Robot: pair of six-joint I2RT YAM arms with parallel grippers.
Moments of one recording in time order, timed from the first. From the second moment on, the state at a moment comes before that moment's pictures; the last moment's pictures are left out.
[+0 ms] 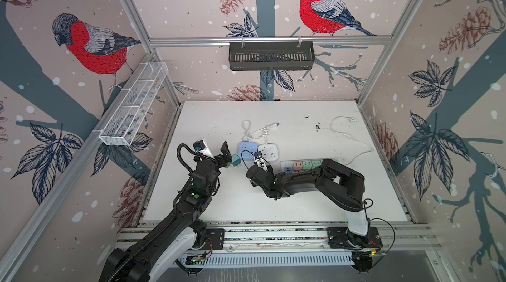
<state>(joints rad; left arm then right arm) -0.43 0.79 0.28 0.36 -0.41 -0.42 1.16 2.01 1.05 0.12 0.52 0.63</state>
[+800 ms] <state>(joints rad) -0.43 0.80 0.28 0.36 -0.41 -0.42 1.20 2.01 1.08 0.07 0.54 0.63</state>
